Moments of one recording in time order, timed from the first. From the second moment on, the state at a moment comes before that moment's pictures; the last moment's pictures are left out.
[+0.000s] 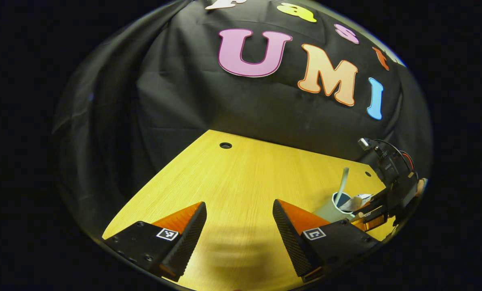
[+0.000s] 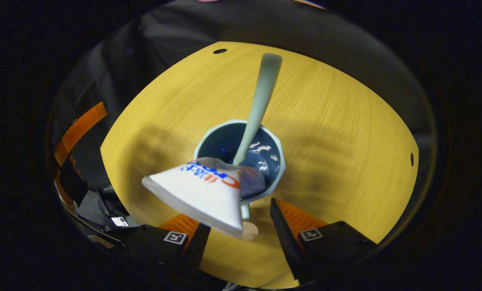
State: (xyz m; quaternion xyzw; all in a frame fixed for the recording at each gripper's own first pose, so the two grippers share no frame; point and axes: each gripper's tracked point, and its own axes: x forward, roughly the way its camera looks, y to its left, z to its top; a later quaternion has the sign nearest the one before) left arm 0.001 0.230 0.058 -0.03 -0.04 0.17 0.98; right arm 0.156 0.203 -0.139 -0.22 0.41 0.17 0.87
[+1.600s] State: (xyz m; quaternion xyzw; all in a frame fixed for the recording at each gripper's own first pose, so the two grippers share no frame) left arm 0.027 0.039 0.041 -0.02 -0.02 0.10 1.00; right arm 0.049 -0.028 -0.023 0.06 0.14 0.05 0.99
